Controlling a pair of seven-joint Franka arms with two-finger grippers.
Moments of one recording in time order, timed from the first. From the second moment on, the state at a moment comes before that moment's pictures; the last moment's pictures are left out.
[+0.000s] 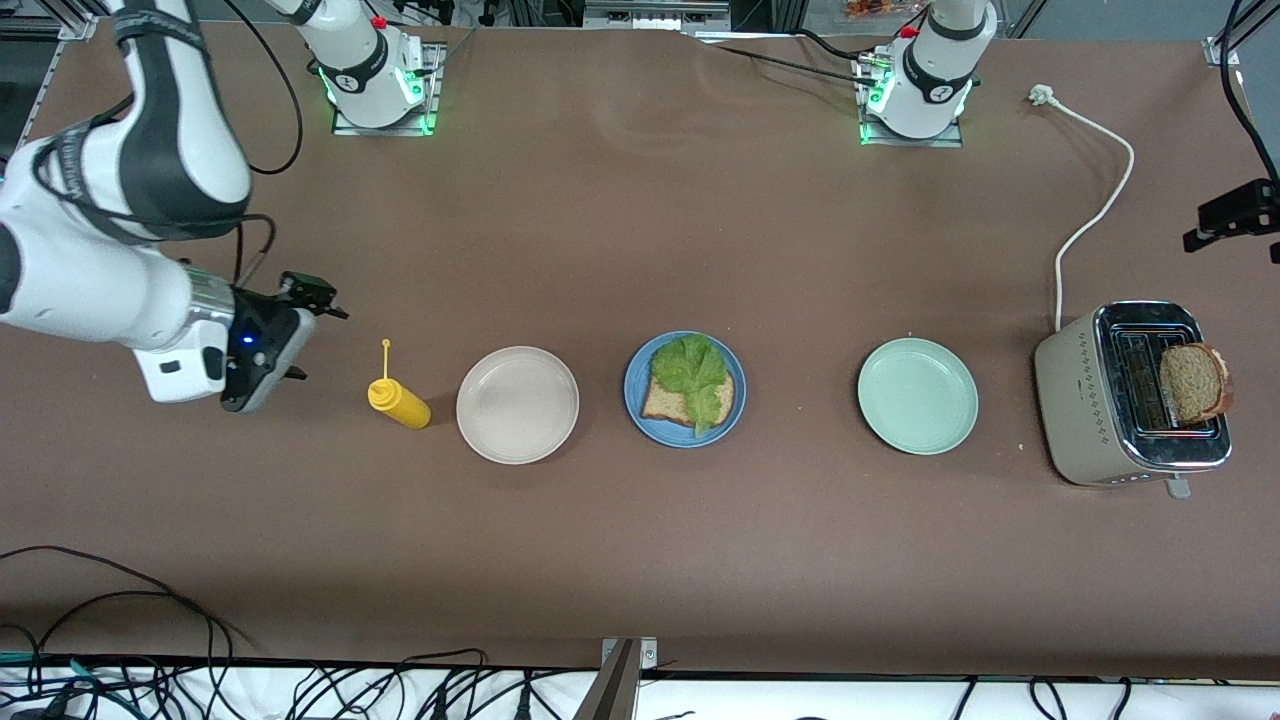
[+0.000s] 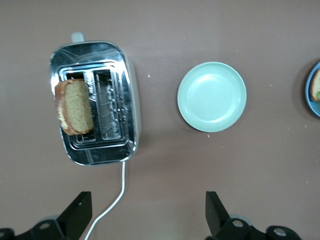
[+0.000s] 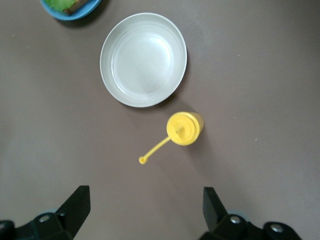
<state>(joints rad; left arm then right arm) 0.31 0.05 -0.09 -1.56 -0.02 1.53 0.30 0.09 0.32 0.02 -1.59 0.23 1.77 -0.92</state>
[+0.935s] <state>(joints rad) 0.31 0.06 -0.30 -1.56 0.06 1.55 0.26 -0.14 0.54 -0.05 -1.64 0.63 1.75 -1.77</state>
